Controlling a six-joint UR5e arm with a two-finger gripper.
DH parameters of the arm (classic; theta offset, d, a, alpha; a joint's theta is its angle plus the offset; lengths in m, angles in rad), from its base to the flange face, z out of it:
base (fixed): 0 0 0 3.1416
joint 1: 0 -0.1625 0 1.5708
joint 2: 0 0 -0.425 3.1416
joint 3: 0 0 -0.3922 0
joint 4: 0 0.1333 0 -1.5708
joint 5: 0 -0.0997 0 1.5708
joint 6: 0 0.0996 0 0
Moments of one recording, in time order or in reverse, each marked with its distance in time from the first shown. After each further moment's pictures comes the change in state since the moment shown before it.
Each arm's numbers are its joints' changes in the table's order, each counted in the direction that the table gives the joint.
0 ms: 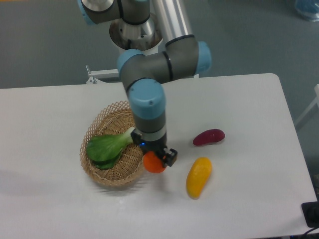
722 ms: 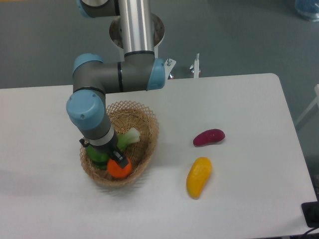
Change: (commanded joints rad) arm 0.152 0.035 -0.015 -0.078 -0.051 -0.009
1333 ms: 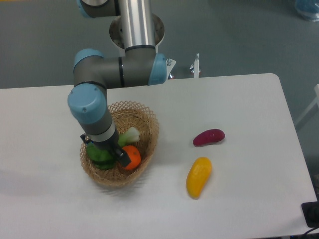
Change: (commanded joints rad) arm -0.106 -0.051 0.000 0.112 0.017 -0.002
